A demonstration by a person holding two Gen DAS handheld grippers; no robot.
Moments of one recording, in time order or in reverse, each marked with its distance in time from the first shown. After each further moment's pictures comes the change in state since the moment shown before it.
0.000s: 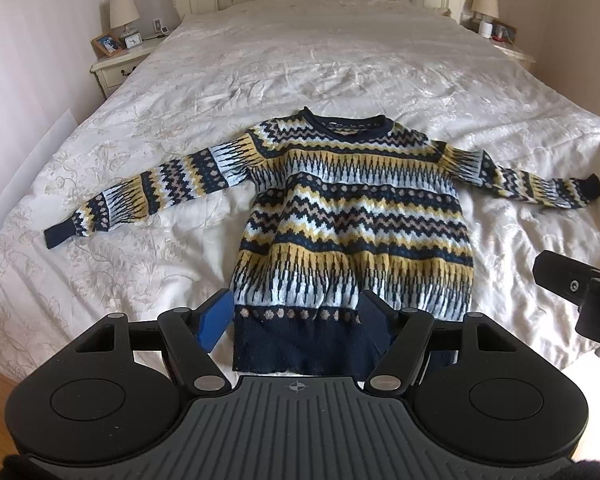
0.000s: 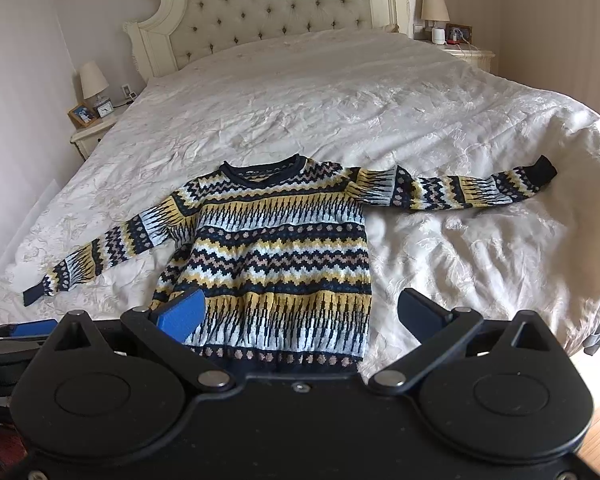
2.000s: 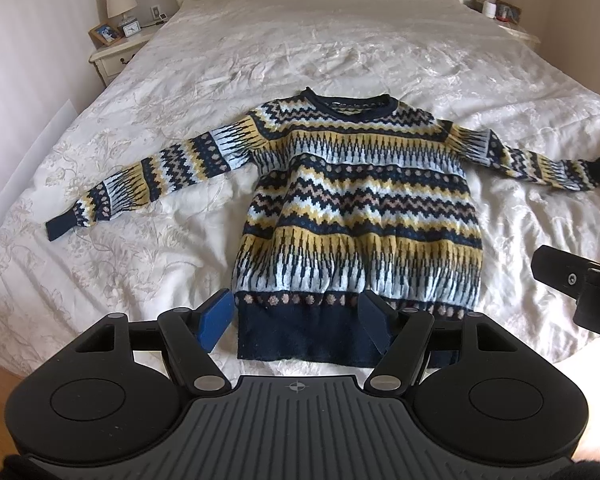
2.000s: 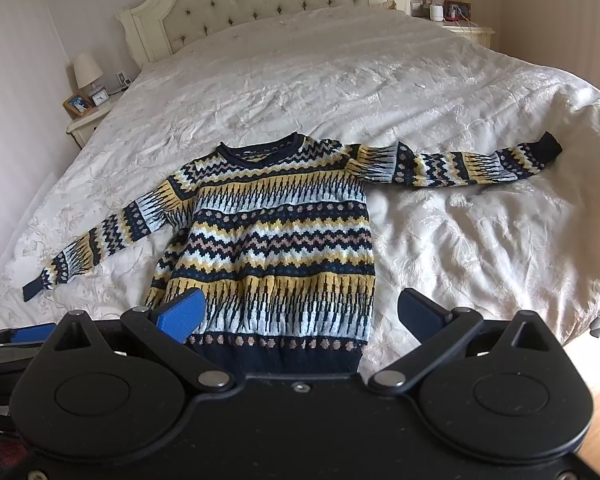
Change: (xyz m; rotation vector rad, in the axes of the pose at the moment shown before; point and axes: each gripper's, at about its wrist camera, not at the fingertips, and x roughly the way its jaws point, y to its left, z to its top) left arm 0.010 -0.002 -0.001 0.015 0.057 0.018; right arm 0.014 -0.003 -0.002 0.029 0.063 0.001
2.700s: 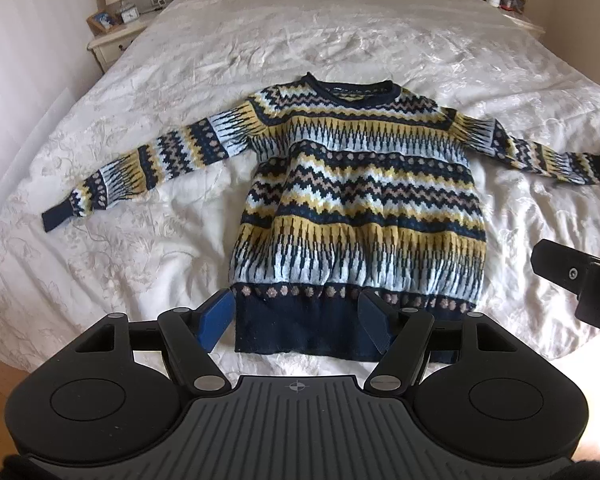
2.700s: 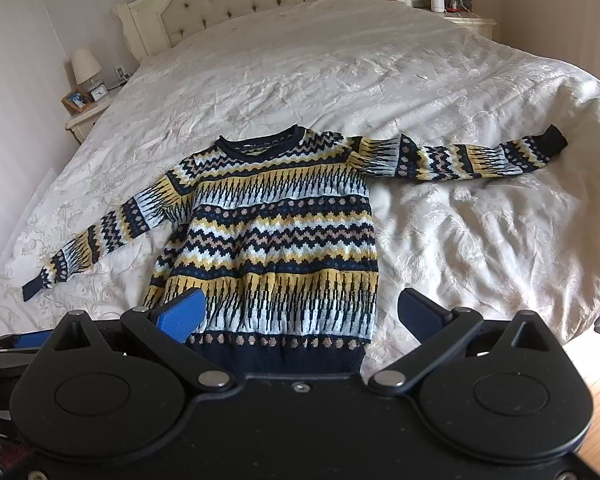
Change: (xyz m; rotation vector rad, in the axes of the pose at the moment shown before) left arm 0.012 -0.001 0.007 -0.006 0.056 0.003; right arm 0.008 0.000 0.002 -0.008 0.017 0.005
